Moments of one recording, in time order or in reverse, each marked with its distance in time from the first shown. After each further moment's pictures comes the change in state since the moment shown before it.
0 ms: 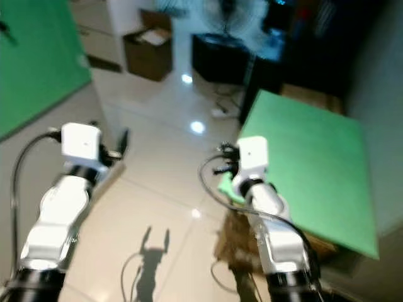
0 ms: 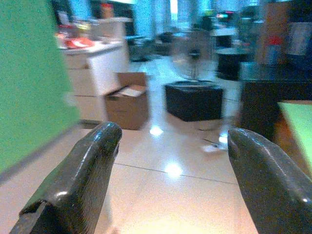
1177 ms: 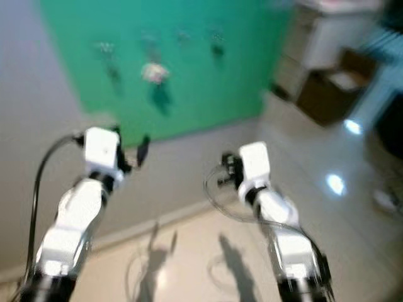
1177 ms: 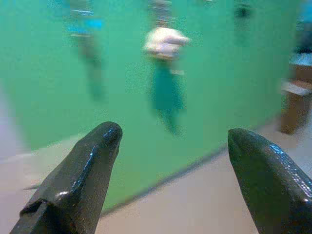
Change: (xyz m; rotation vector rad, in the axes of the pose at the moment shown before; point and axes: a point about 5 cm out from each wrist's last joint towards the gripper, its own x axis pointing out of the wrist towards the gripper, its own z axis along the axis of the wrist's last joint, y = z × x) left arm -0.001 -0.027 -0.004 -0.008 0.002 -0.136; right arm -0.007 -0.007 -0.013 -0.038 0.052 0.081
